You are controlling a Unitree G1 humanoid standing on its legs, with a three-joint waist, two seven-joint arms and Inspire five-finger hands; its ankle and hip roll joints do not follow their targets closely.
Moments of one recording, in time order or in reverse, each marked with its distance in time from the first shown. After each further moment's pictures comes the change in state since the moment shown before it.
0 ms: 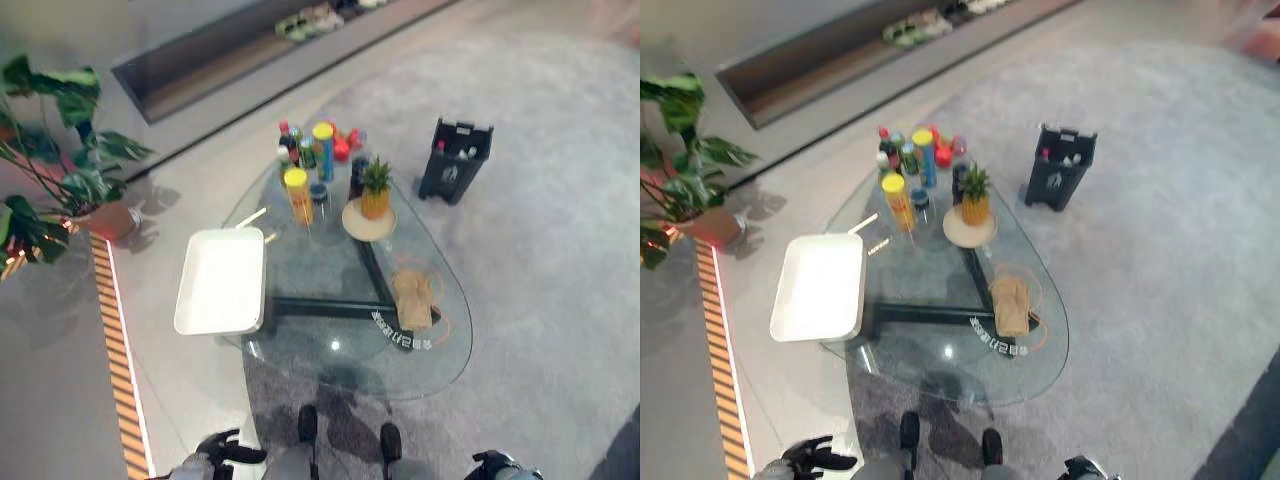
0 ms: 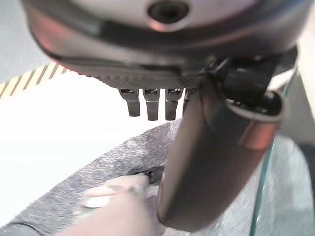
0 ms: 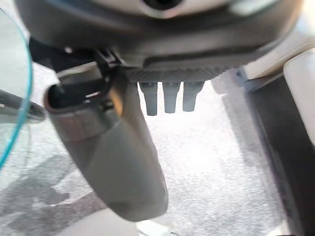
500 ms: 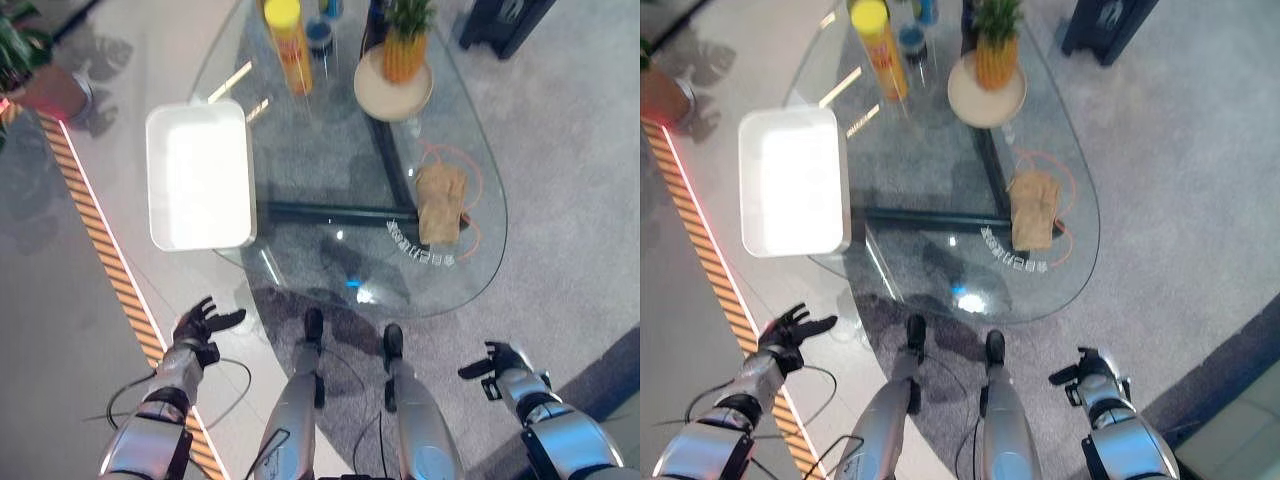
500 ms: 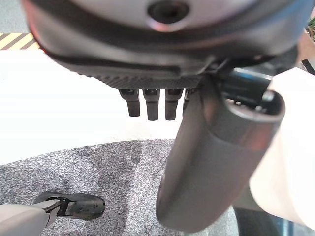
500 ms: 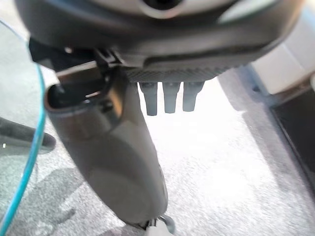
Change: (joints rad) left arm -0.324 0.162 -0.014 -0.080 -0.314 -0.100 0.042; right arm -0.335 -0.093 -0.023 -0.046 0.185 -0.044 -0.099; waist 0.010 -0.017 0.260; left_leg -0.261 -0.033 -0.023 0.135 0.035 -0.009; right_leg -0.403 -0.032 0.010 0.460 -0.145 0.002
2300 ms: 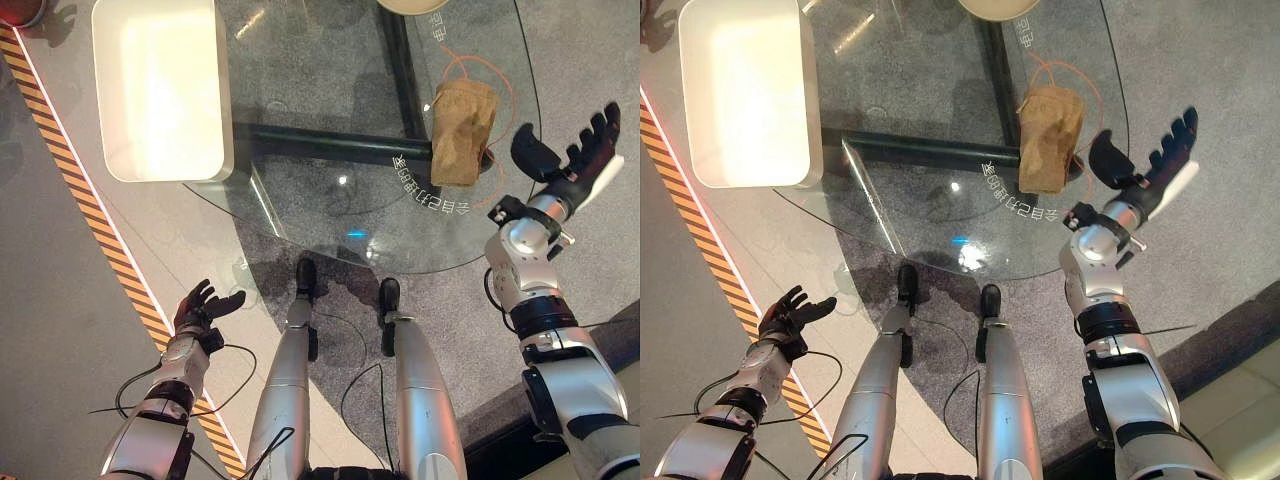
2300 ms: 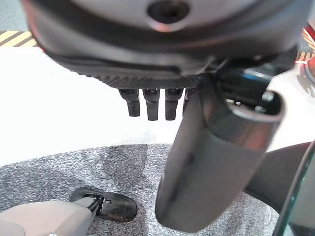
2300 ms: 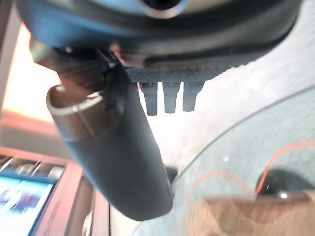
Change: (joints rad) left arm 0.053 -0.043 -0.008 -0.079 -0.085 -0.045 0.058; right arm -0.267 -0.035 -0.057 -0.700 0.308 -0.363 -0.625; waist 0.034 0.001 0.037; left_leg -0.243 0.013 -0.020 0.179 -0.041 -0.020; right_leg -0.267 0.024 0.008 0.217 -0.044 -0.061
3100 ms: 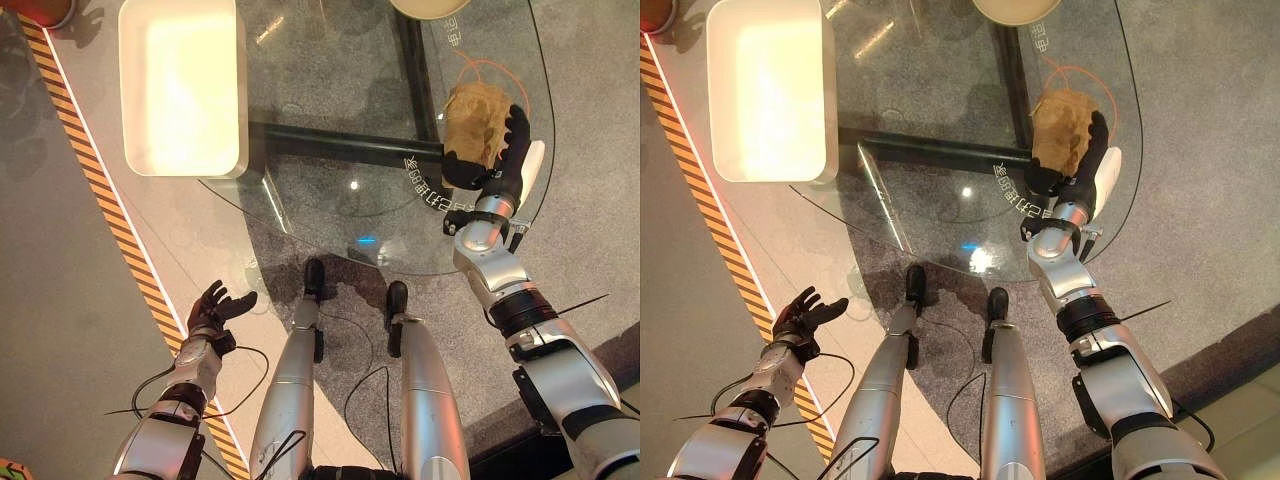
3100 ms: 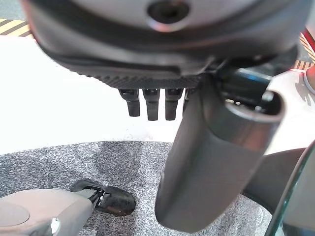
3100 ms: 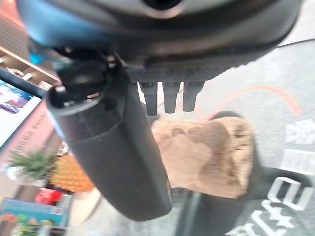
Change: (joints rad) left arm 0.007 -0.050 -0.001 0.005 0.001 -0.028 -0.007; right arm -0.035 0.022 0.184 0.035 -0.072 0.309 0.038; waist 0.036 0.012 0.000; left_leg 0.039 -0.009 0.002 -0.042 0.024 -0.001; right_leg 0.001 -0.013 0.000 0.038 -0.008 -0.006
